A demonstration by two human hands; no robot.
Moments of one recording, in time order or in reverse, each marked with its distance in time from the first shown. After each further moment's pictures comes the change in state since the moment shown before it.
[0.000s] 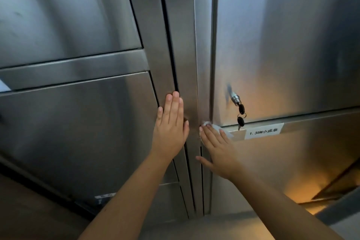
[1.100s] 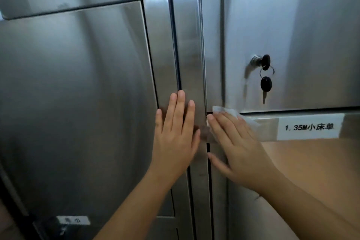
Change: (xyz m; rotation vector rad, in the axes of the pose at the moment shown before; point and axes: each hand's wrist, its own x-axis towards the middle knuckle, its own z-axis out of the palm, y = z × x) left_hand -0.073 0.043 0.062 0.113 0.227 -0.031; right_hand 0.009 0.029 0.056 -0.070 0.694 -0.298
